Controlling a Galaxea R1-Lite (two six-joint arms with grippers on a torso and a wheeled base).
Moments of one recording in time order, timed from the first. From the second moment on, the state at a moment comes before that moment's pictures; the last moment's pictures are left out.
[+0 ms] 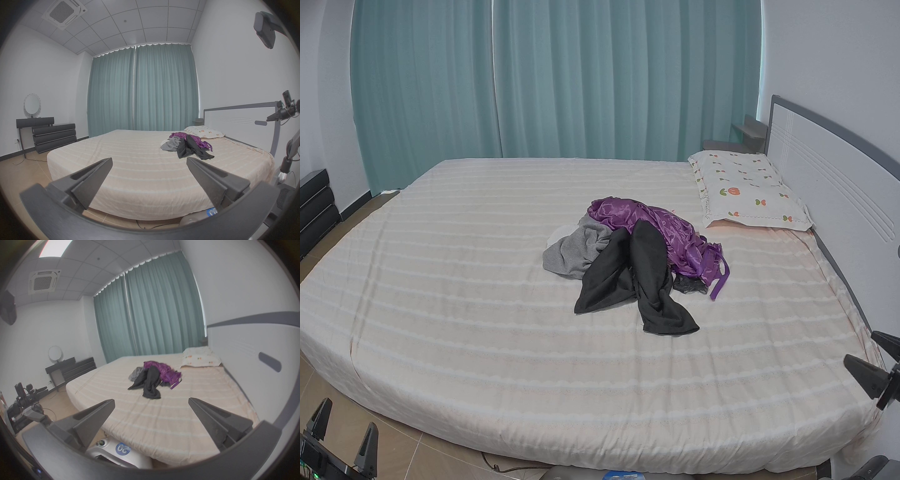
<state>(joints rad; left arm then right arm) 0.00 0.02 -0.02 0.00 0.00 0.00 0.10 0.67 -0.29 -0.13 0.20 0.09</state>
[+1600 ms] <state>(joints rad) 0.00 0.02 -0.02 0.00 0.00 0.00 0.36 2.46 -1.06 -0.79 0.02 0.55</state>
